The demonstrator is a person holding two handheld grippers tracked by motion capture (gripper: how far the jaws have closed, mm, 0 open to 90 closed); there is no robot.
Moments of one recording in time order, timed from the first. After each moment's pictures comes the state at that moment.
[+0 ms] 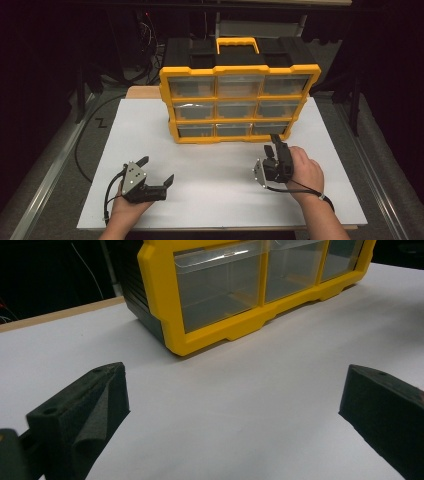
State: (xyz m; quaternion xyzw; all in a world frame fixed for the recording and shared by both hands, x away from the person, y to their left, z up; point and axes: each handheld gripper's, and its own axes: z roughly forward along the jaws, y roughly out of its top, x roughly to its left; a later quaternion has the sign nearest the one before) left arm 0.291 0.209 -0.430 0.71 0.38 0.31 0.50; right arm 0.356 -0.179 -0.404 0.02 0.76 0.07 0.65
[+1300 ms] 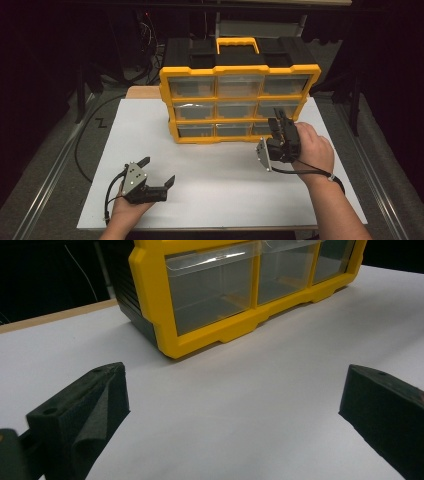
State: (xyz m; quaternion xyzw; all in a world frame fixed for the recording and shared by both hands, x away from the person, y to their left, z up) left arm 0.290 0.208 -0.429 0.71 0.38 0.30 0.51; right arm 0.369 -0.173 -0.328 0.00 0.70 0.07 0.71
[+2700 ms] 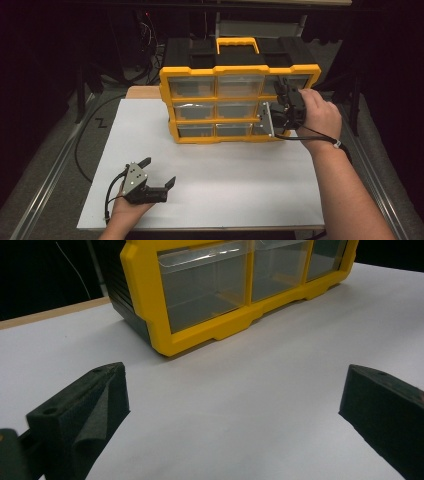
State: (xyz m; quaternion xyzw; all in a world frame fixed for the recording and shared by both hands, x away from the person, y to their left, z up) left arm 0.290 0.207 -0.430 0.72 0.37 0.29 0.51; right arm 0.412 -0.168 -0.263 0.00 0.66 0.06 0.75
